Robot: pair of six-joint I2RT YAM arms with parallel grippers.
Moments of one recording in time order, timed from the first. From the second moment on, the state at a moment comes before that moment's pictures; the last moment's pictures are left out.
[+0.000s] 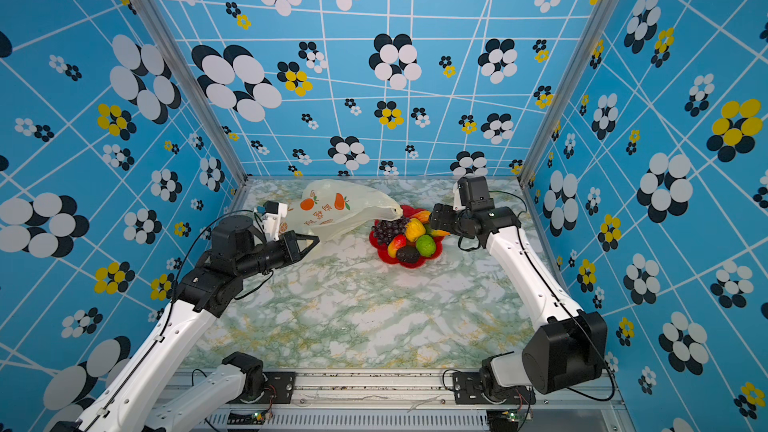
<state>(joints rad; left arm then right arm) -0.31 0.91 0.95 -0.48 0.49 -0.71 0.20 1.44 1.29 -0.75 -0.14 0.42</state>
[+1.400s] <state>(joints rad) -0.31 0.89 0.95 -0.50 0.49 -0.72 0.04 1.85 1.34 -0.54 -0.45 0.54</state>
